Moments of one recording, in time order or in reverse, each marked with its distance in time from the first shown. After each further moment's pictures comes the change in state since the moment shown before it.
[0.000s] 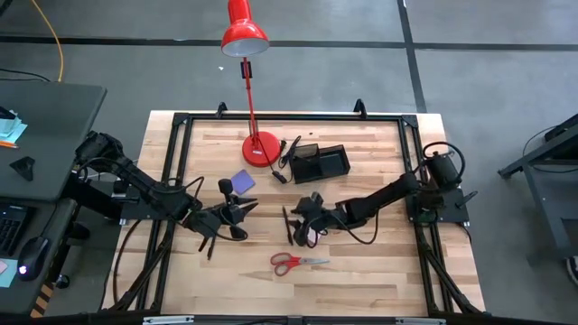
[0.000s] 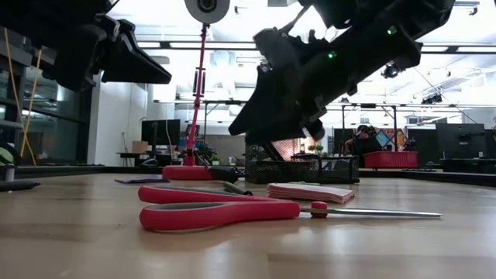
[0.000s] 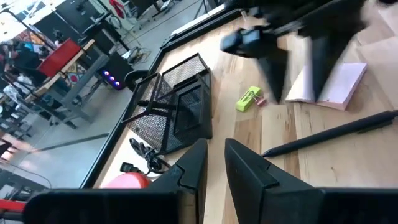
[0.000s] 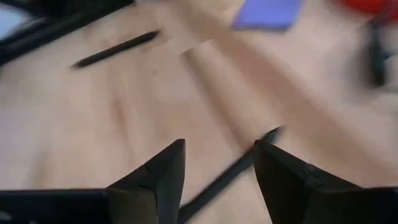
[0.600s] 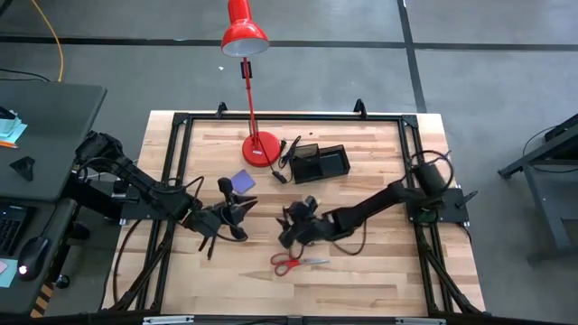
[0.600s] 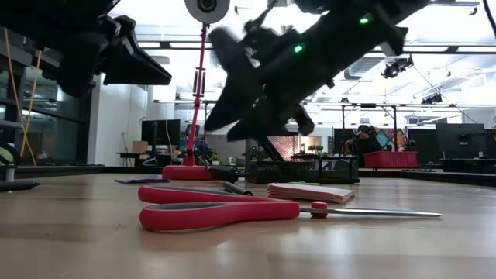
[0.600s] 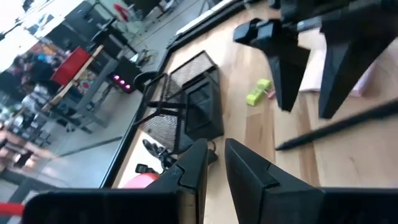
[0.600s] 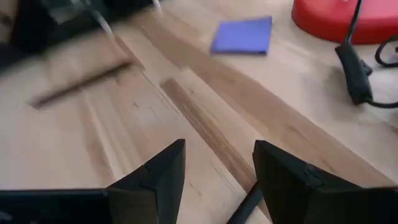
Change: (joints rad) left arm 0.001 -0.002 -0.001 -0.007 -0.022 0.081; right arm 0.045 0.150 0.238 -0.184 0.278 0.096
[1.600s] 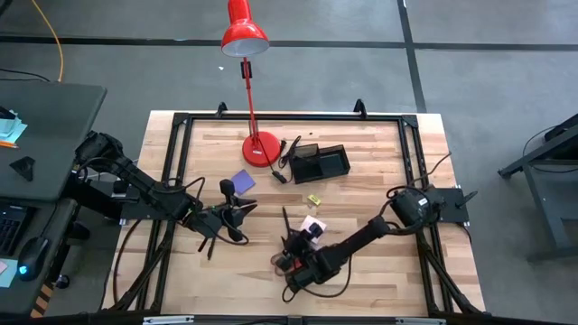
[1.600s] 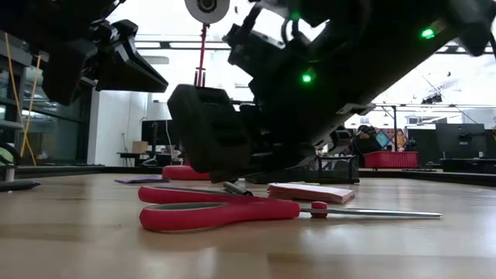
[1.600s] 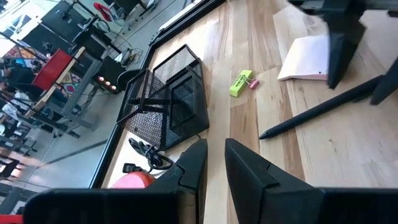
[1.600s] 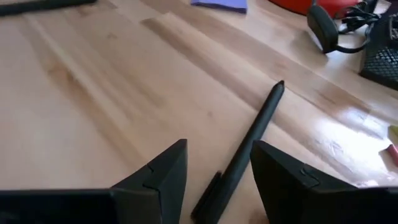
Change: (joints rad) left arm -0.001 0.000 0.000 -0.056 0.060 -0.007; right arm 0.206 0.307 0.384 -0.556 0.343 0.324
